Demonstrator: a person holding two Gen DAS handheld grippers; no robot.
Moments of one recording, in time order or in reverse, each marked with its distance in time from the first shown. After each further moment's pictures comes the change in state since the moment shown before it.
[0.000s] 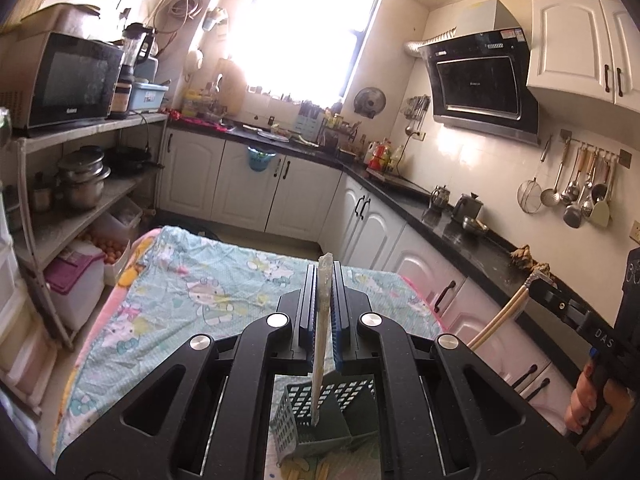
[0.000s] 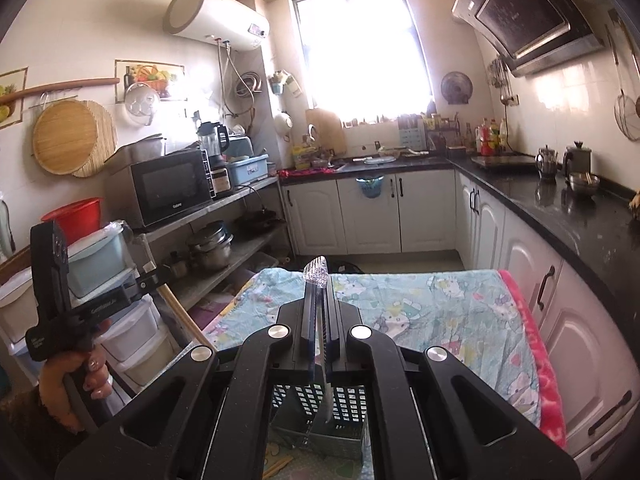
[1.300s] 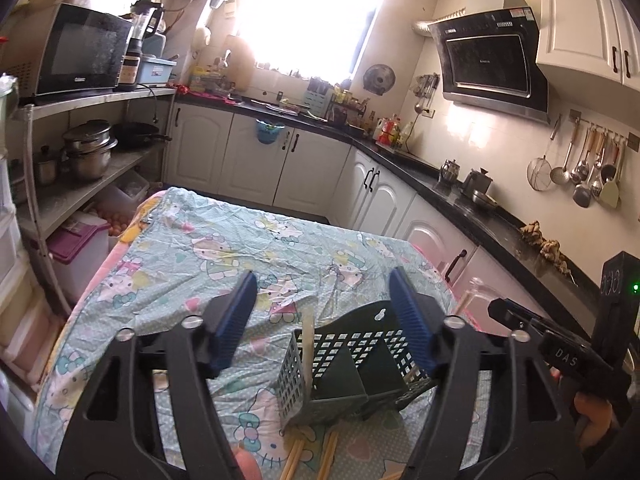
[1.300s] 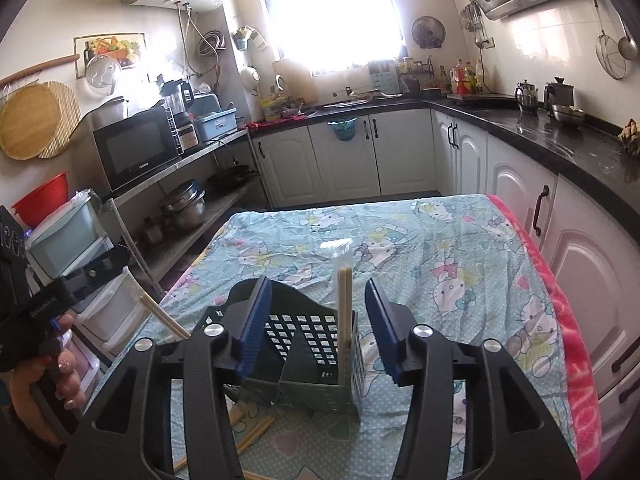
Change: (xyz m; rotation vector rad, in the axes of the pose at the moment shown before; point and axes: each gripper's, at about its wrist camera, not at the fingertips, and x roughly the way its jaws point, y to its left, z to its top) left arm 0.004 0.004 -0.052 -0.015 0.059 0.034; right arm 0.040 -0.014 -0.072 0.073 0.152 -0.081
